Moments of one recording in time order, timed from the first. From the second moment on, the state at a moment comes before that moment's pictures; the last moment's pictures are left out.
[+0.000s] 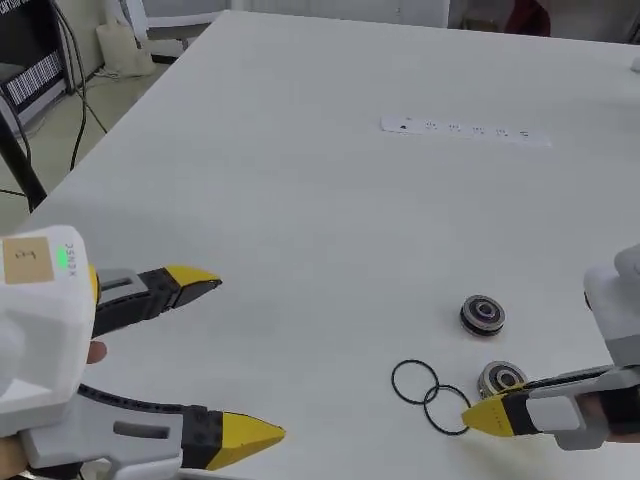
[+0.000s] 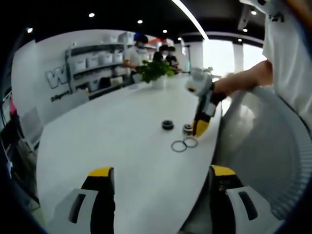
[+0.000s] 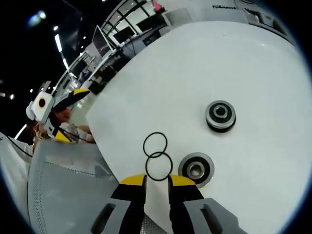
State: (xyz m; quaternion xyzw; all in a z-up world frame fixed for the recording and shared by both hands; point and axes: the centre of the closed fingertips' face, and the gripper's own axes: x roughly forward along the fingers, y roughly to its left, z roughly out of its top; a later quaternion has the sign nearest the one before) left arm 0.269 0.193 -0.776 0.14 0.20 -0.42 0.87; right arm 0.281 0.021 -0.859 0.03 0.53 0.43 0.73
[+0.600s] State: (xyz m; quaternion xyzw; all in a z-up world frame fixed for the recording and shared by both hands) left arm 0.268 0.195 -0.768 0.14 0.19 -0.42 0.88; right arm 0.293 0.016 -0.836 0.04 0.49 0.43 0.76
